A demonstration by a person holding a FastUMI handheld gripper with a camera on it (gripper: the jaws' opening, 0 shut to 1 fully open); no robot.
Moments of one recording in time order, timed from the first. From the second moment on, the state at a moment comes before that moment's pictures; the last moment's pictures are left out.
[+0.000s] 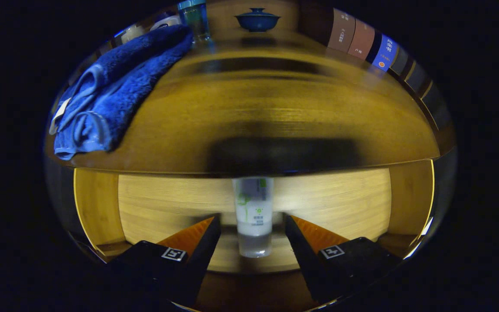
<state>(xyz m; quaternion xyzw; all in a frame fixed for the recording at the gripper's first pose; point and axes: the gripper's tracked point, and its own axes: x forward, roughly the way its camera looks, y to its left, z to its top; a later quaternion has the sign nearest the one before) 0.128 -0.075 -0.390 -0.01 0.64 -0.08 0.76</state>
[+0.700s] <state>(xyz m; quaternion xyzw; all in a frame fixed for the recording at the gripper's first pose) 0.110 -0.073 -0.372 0.01 0.64 -0.06 0.77</state>
